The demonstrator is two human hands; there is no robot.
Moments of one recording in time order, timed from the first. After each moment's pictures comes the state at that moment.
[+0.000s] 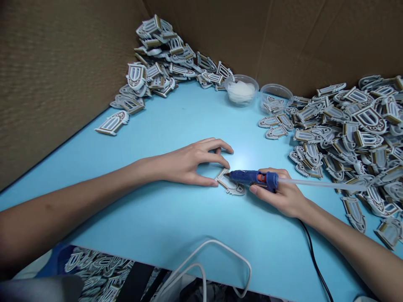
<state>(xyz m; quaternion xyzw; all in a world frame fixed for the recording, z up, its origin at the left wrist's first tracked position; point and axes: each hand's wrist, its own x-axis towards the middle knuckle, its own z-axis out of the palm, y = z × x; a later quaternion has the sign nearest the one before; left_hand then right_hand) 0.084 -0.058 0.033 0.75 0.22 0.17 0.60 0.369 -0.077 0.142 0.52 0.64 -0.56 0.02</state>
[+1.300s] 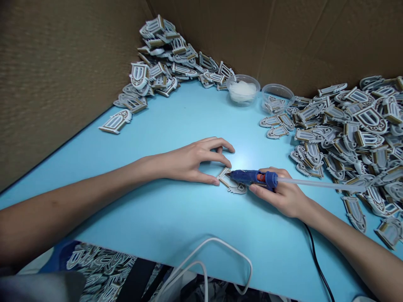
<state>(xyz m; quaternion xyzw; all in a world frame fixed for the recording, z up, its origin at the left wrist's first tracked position) 0.084 -0.058 0.031 0.74 0.22 0.18 0.61 0.366 -0.075 0.145 0.51 0.65 -0.56 0.03</state>
